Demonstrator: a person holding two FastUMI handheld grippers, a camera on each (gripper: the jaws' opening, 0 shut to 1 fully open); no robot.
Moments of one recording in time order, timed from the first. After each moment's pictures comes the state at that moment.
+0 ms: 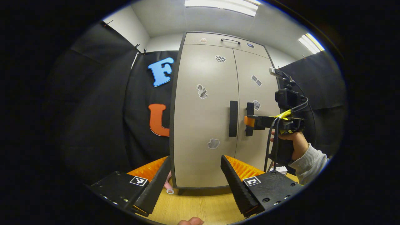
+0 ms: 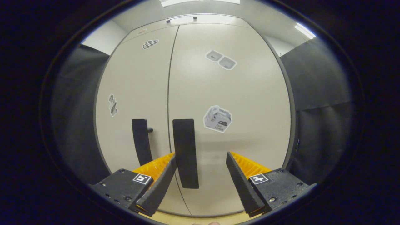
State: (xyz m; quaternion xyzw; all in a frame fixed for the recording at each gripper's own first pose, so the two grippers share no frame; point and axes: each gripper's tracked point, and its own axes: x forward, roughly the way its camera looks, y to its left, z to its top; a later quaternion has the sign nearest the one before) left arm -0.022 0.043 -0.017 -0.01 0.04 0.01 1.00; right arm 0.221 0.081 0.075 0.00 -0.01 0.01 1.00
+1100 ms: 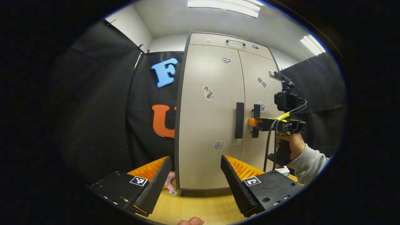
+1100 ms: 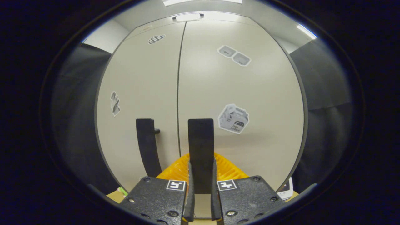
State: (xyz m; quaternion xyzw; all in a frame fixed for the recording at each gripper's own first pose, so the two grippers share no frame) left arm -0.024 0.049 -0.012 -0.01 0.03 0.02 1.00; right arm 0.233 0.102 0.072 0.00 -0.01 0.03 1.00
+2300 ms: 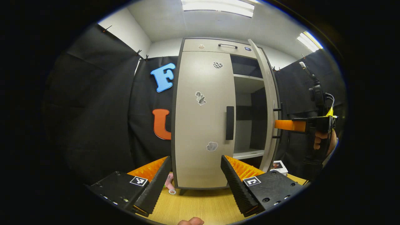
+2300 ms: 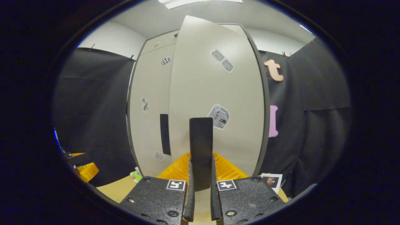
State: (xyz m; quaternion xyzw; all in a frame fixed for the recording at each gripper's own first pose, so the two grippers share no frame) left arm -0.015 0.045 -0.006 0.00 0.01 0.03 1.00; right arm 0.120 0.050 0.078 -0.01 0.01 0.11 0.99
